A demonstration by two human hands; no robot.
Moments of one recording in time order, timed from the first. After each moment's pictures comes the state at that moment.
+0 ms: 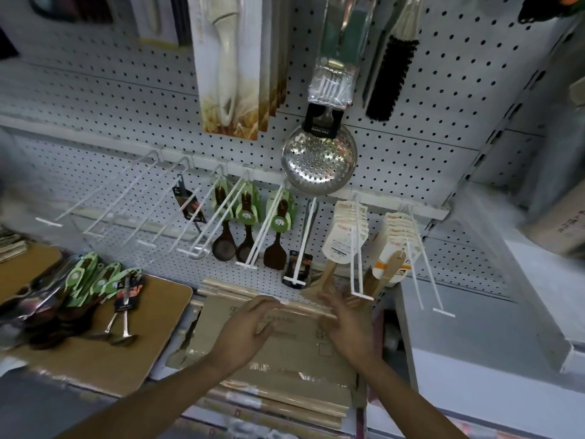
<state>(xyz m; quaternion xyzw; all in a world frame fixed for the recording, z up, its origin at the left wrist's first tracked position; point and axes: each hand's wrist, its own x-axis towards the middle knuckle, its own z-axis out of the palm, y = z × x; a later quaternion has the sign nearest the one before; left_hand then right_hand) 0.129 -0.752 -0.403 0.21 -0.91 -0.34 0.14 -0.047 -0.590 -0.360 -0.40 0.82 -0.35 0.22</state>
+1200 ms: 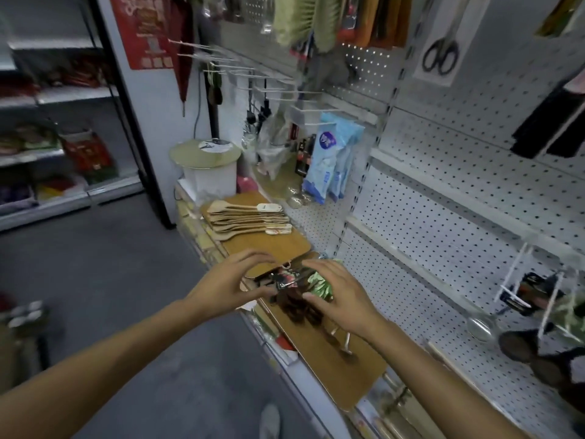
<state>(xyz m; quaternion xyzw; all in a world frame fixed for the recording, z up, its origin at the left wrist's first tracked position) 0.762 -1.046 -0.292 0.41 -0.86 -0.18 0.26 0.491 -1.010 -0.285 -0.82 0.52 -0.22 0.11</state>
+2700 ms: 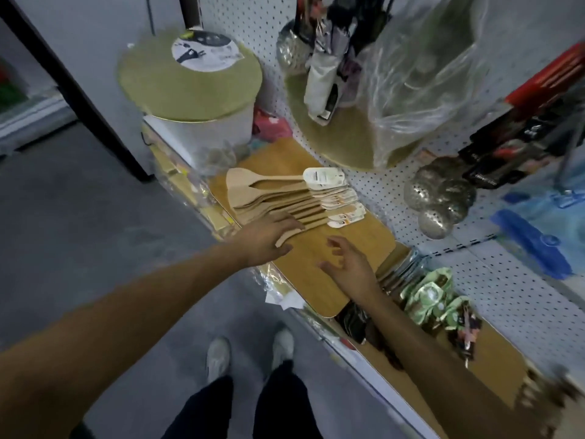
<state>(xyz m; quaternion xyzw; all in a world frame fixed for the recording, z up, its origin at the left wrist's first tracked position) 0.951 -1.633 -0.535 0.34 -0.89 -0.30 0.06 0.745 -1.522 -0.508 -0.54 0.74 -0.18 0.36</state>
